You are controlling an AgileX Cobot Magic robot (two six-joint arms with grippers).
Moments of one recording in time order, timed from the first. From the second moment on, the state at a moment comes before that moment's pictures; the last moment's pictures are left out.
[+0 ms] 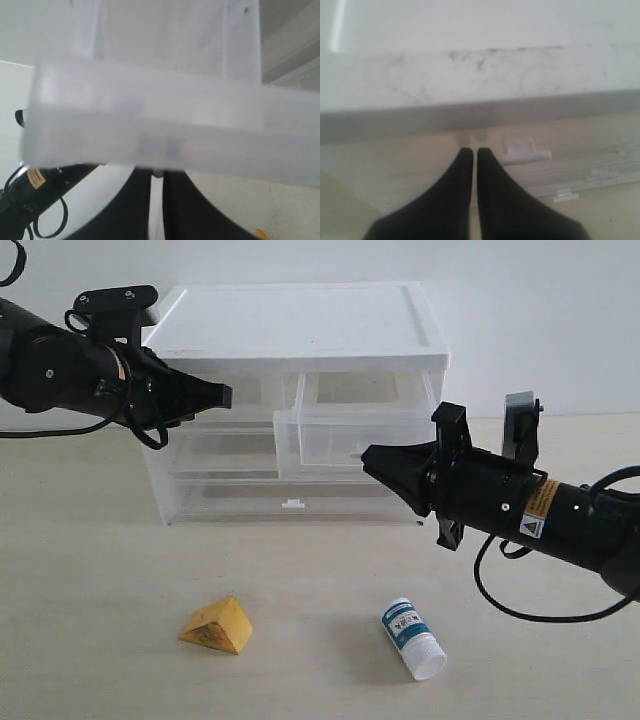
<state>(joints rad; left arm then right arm) -0.36 1.80 -1.23 0.30 0.19 -0.46 0.24 1.91 -0.72 -0.81 -1.22 1.66</state>
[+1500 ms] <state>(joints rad) -0.36 1.80 -1.23 0.30 0.20 -0.46 0.24 1.81 -0.66 -1.19 -0.96 1.51</state>
